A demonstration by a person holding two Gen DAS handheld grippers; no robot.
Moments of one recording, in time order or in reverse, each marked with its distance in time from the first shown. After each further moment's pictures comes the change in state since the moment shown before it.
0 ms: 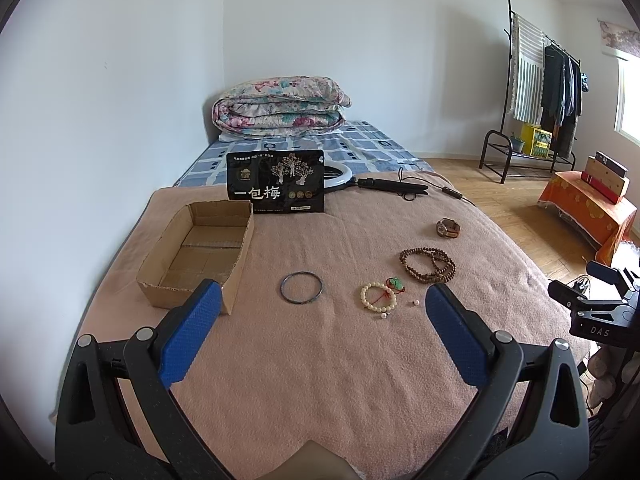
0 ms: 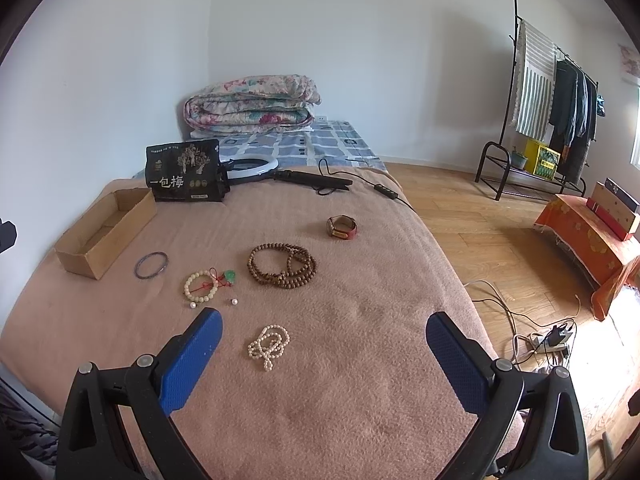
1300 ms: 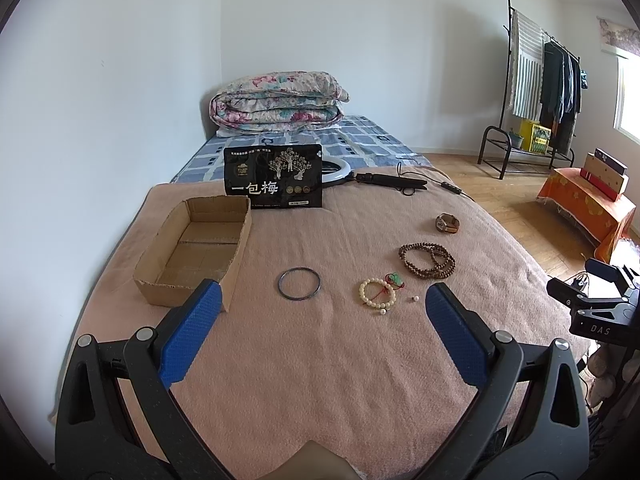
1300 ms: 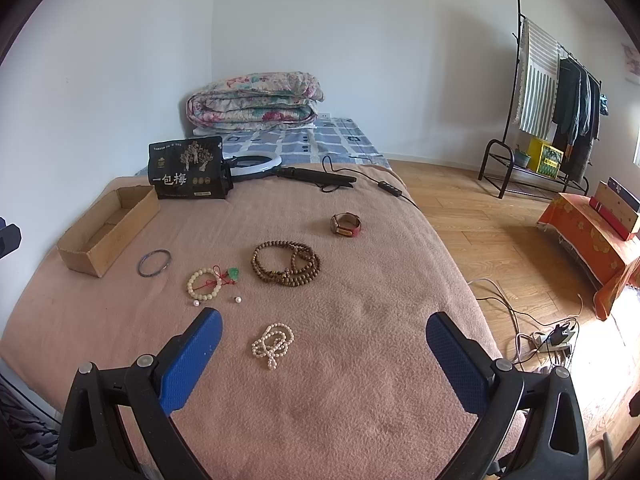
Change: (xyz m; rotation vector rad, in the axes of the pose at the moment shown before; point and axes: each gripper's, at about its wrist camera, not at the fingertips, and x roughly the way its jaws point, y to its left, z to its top) left arm -0.001 -0.010 0.001 0.003 0.005 -0.002; right arm 0.001 -0.001 -0.002 0.000 0.008 0.014
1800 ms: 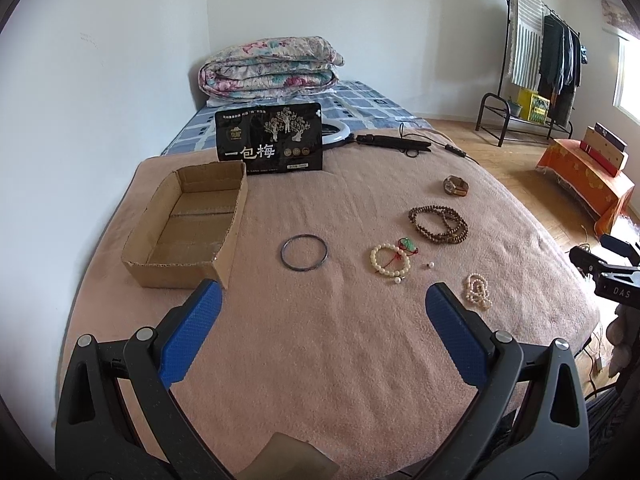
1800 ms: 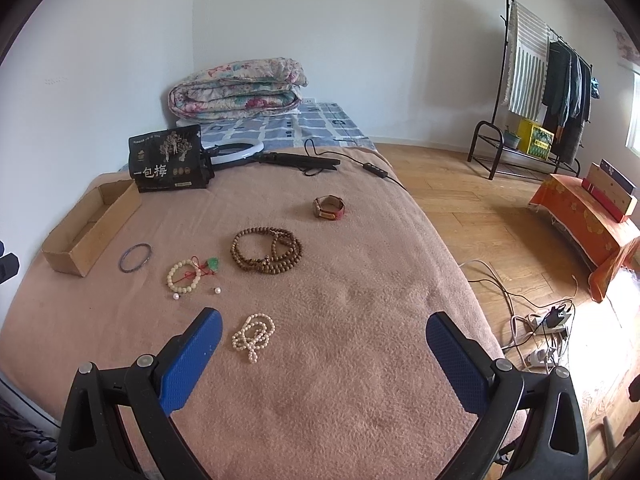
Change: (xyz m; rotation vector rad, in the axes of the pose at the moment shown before) left arm 0.048 0.013 -0.020 0.039 0.137 -0.022; right arm 0.020 -0.018 -0.005 0.045 0.064 -0.041
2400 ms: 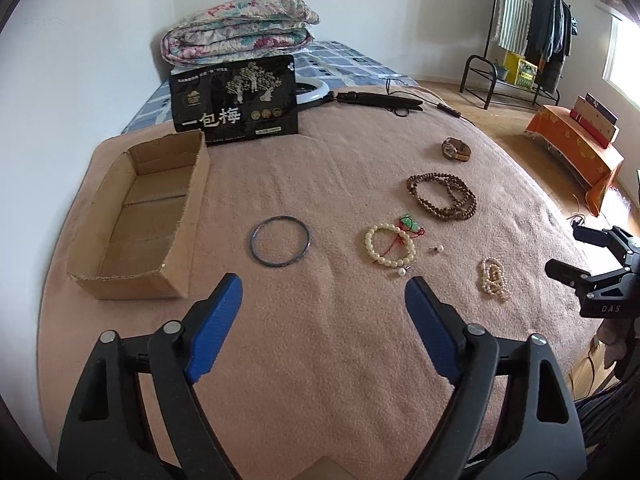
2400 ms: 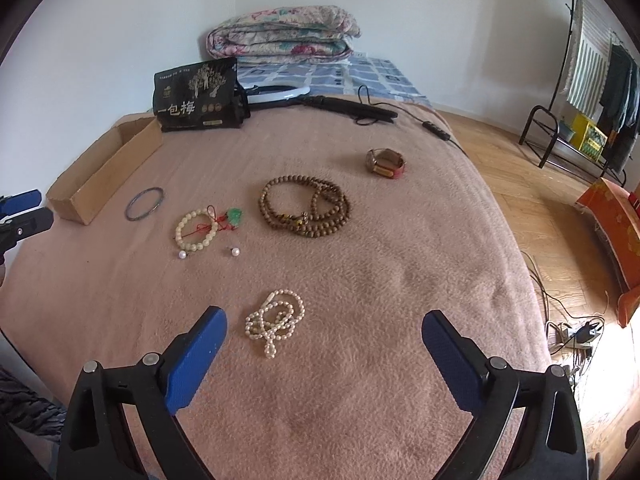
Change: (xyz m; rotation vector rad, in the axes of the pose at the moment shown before) left arm 0.094 -0.003 0.018 0.054 0.164 -0.094; right arm 0.079 0.030 0.000 -0.132 0.174 0.146
